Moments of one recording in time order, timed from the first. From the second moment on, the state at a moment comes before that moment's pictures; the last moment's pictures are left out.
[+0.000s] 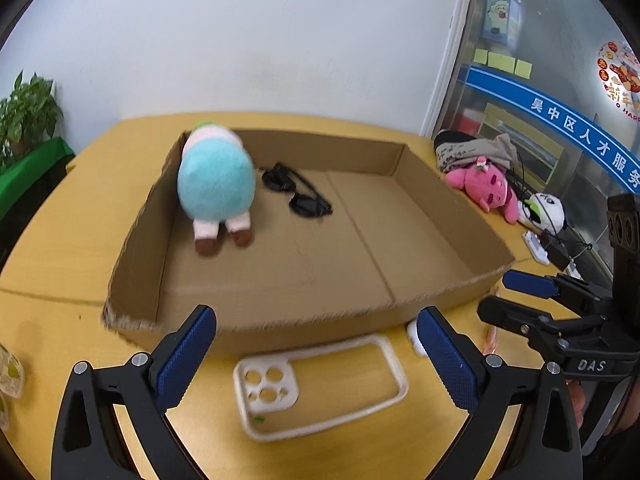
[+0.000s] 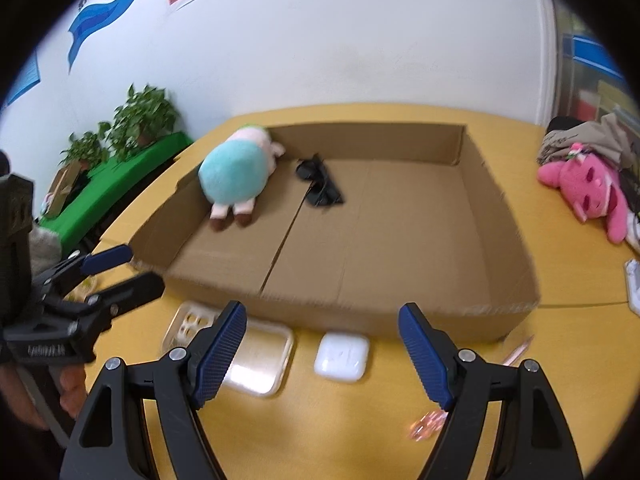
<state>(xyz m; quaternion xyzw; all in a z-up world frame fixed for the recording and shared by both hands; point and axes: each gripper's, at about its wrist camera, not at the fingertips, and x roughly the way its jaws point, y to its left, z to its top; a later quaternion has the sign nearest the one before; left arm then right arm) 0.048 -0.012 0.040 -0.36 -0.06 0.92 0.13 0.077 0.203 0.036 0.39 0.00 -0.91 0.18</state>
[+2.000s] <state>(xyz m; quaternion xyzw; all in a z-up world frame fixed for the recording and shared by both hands) -0.002 -0.054 0.143 -0.31 -0.04 0.95 0.09 0.018 0.157 0.124 0.31 0.01 -0.93 0.20</state>
